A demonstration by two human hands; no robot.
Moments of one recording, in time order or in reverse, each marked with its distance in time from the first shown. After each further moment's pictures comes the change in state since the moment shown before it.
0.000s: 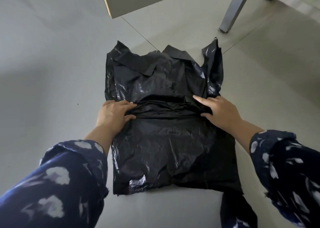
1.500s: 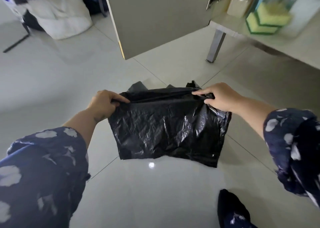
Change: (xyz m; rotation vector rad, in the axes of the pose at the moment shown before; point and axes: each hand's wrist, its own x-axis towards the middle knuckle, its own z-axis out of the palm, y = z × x) left_hand -0.005 -0.012 -0.135 -0.471 0.072 -0.196; right_hand 0.001 -0.043 -0.149 0.204 -0.054 0.022
